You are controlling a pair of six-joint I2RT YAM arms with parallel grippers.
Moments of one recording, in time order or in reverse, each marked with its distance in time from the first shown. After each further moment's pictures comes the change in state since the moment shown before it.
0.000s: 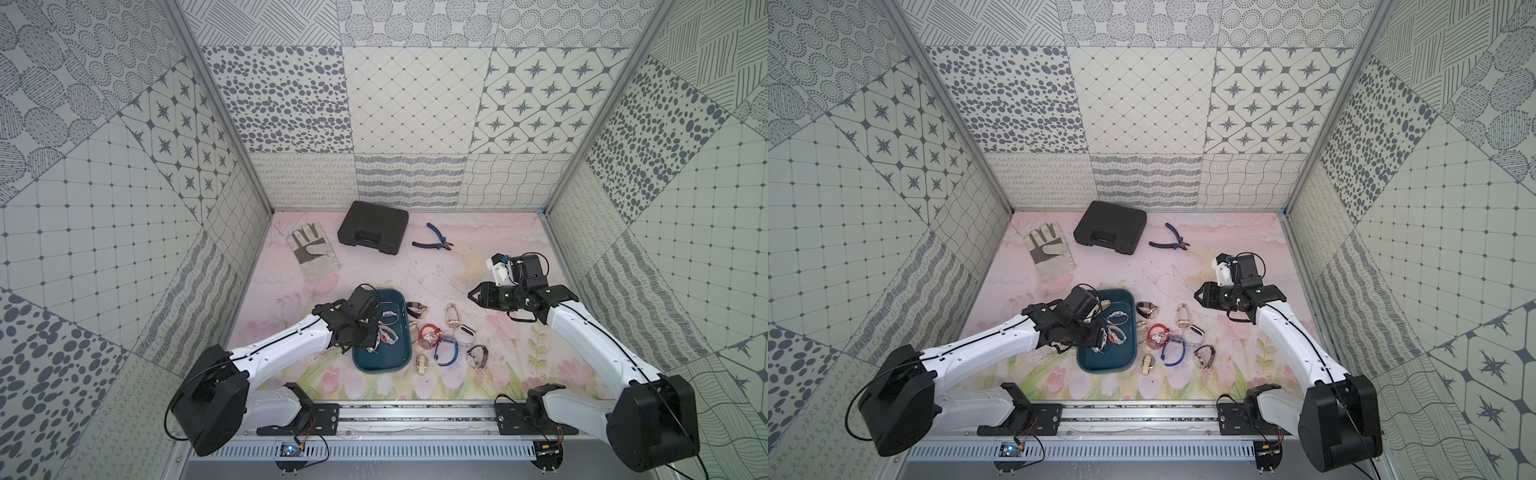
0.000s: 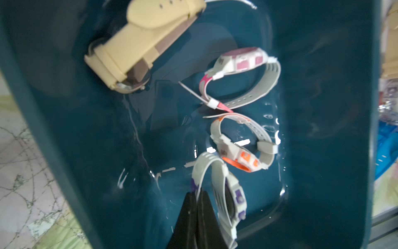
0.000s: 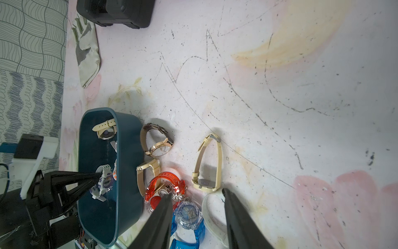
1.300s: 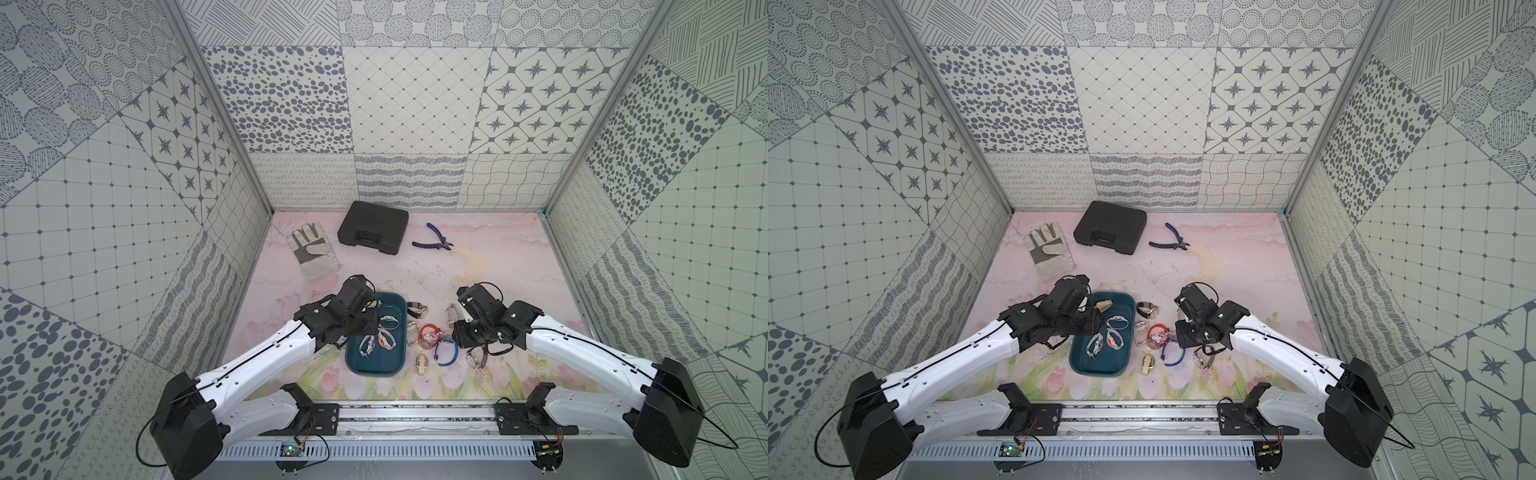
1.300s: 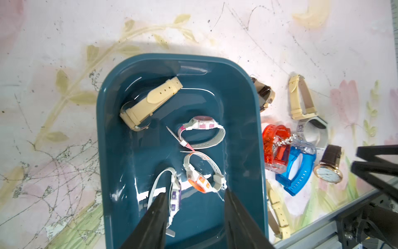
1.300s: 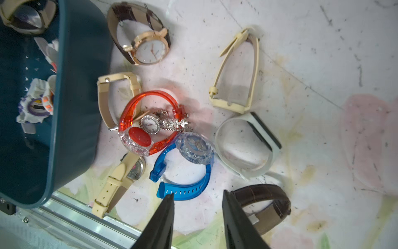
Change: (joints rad) left arm -0.007 -0.179 0.089 -0.018 -0.047 -0.039; right arm 0.571 -0.003 -0.030 -0.215 0.410 0.208
